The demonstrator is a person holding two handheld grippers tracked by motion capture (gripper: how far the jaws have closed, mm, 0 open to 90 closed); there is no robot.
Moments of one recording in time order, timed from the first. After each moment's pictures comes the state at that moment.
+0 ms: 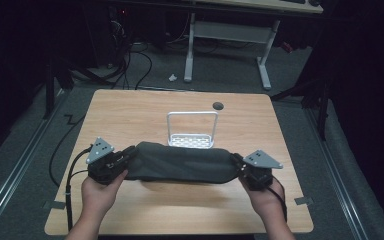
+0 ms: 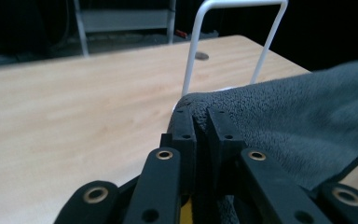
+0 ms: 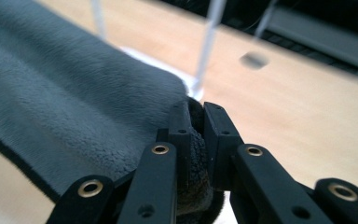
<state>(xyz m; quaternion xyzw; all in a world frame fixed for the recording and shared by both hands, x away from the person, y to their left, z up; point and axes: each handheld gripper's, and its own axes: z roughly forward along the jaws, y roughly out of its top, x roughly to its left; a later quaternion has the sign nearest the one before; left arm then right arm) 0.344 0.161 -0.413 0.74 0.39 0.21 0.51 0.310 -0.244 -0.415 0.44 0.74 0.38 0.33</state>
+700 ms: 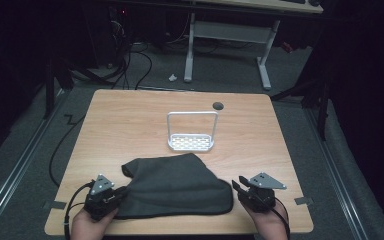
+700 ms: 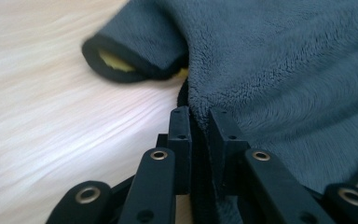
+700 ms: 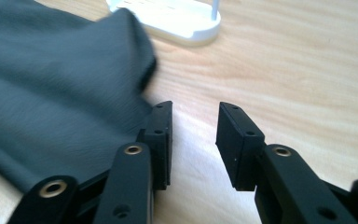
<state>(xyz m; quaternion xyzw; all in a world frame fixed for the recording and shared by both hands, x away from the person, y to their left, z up) 0.301 0.208 -0.517 0.80 0.45 0.13 0.38 0.276 -0.256 -0.474 0.47 0.76 0.38 0.25</state>
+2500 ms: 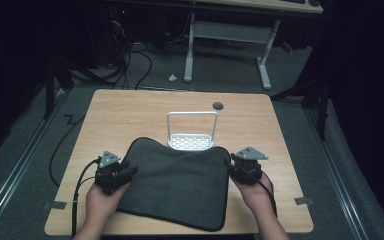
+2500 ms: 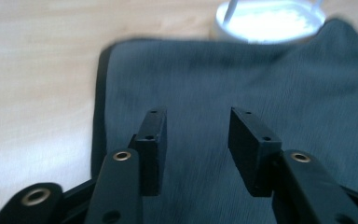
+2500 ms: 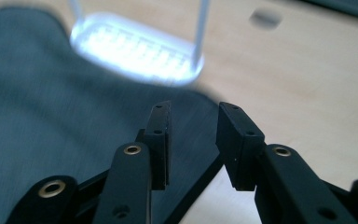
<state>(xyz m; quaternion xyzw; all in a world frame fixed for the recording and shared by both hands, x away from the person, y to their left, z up) 0.357 0.178 -0.500 0.76 0.47 0.15 0.42 0.341 -0.233 -0.469 0.48 0.76 0.34 0.27</state>
